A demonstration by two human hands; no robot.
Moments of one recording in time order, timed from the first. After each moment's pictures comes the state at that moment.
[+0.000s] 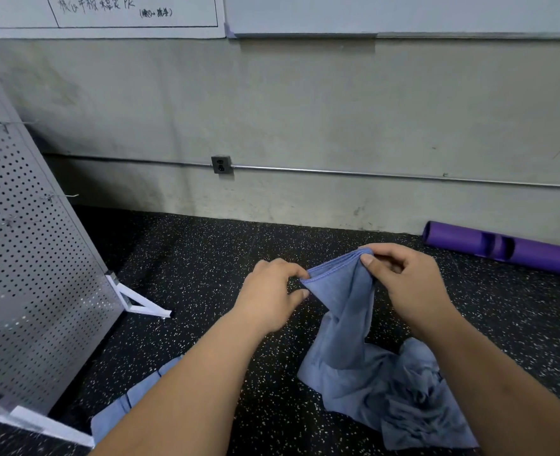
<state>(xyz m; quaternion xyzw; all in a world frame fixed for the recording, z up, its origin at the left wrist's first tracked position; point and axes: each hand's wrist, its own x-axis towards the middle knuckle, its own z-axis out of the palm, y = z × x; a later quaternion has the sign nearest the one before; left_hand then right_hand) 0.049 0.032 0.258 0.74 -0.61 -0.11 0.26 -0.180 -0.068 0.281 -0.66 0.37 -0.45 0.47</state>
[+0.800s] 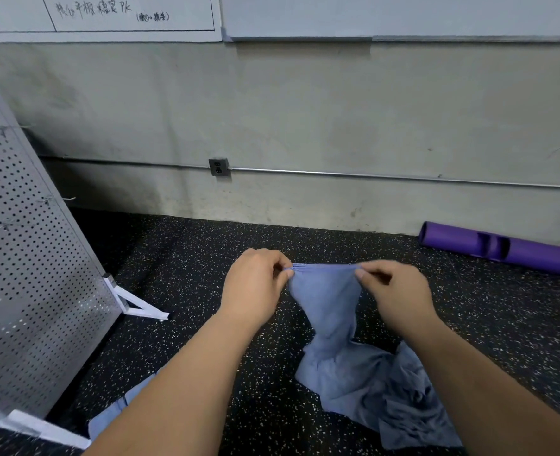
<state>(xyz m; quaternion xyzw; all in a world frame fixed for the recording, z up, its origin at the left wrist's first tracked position) 0.057 0.034 0.268 0.74 -0.57 0.01 0.35 -0.182 -0.073 0.263 -0.77 0.48 -0.35 0.25</state>
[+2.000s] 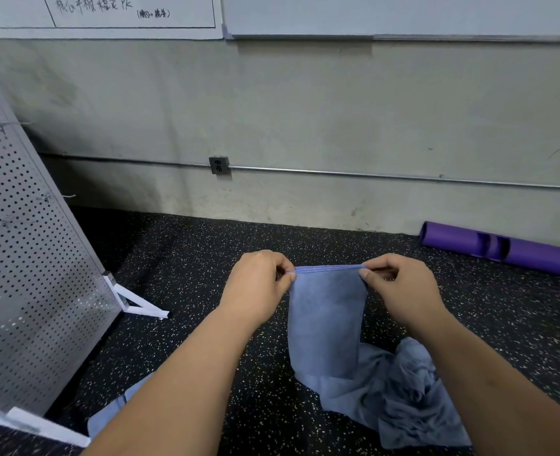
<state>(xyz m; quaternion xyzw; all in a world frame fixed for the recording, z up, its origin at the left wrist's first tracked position) 0.058 0.035 0.271 0.75 -0.57 -0.03 0.32 -0.190 -0.078 0.266 -0.73 0.49 -0.35 0.31</state>
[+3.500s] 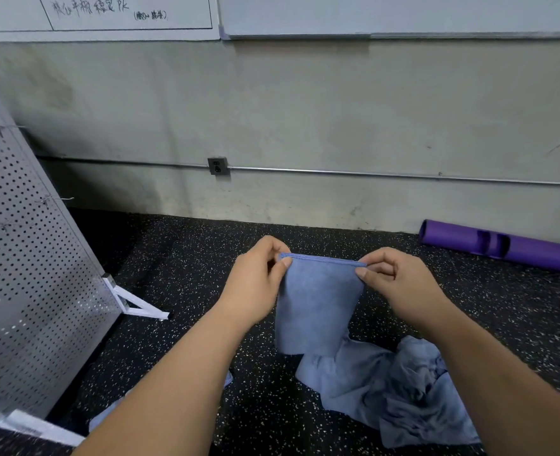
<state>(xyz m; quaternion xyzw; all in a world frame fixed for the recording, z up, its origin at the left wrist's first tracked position) 0.057 0.040 0.277 0.69 -0.56 -0.12 0.45 -0.193 -0.074 0.281 -0.72 0.40 -0.34 0.46</state>
